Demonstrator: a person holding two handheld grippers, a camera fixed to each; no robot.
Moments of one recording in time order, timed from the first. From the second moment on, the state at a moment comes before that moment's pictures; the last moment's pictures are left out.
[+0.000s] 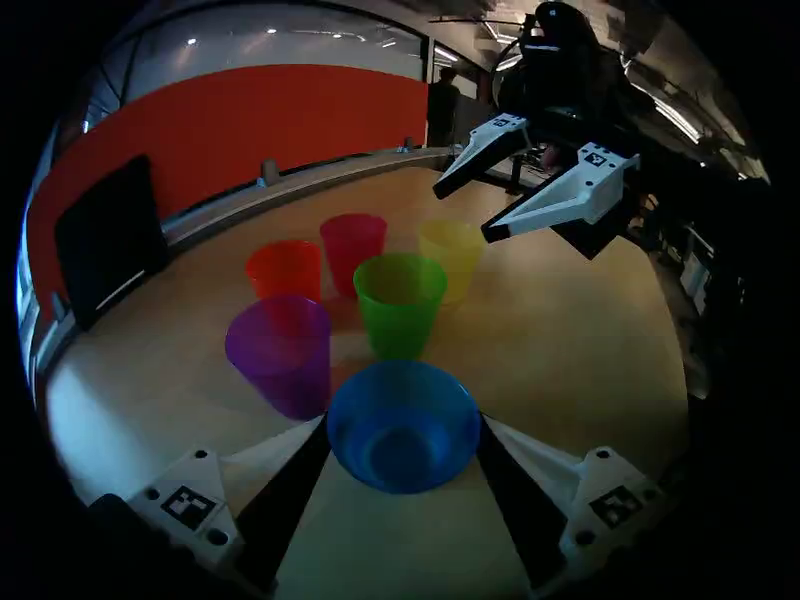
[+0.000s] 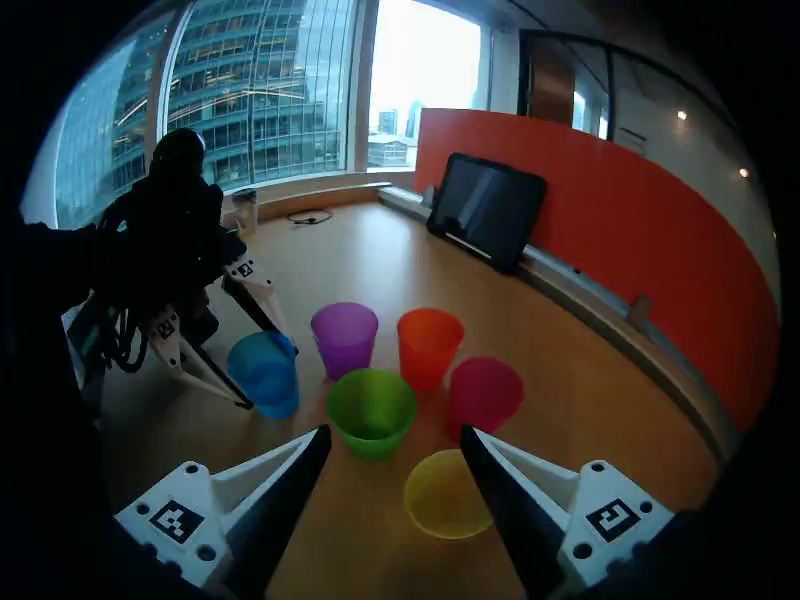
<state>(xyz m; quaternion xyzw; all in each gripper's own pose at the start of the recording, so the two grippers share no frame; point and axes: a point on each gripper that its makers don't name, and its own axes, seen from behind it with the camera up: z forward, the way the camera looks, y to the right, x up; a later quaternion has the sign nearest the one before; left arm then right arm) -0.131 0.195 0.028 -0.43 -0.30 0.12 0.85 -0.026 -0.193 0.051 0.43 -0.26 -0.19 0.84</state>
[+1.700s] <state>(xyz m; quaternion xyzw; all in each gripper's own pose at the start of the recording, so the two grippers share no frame) -0.026 0.144 0.030 -0.39 -0.19 0.08 0.90 -0.090 -0.239 0.068 0.45 -0.31 -0.22 0.81</state>
